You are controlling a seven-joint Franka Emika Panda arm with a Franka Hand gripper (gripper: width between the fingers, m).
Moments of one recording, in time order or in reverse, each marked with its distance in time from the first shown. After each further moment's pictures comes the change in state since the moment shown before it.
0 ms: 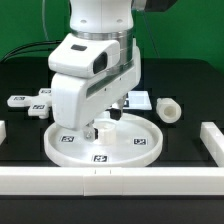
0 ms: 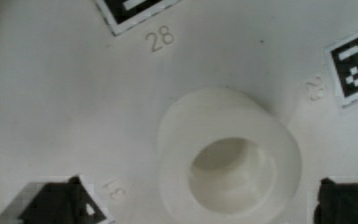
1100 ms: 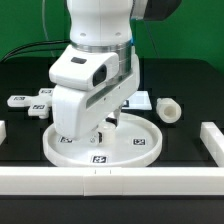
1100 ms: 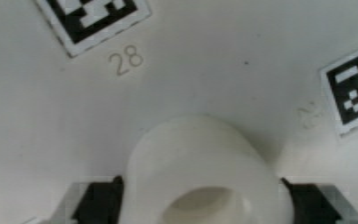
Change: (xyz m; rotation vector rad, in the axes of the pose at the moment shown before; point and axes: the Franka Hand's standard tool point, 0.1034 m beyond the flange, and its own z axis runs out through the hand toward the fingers) arm -0.004 -0.005 0.017 0.024 -0.009 0.001
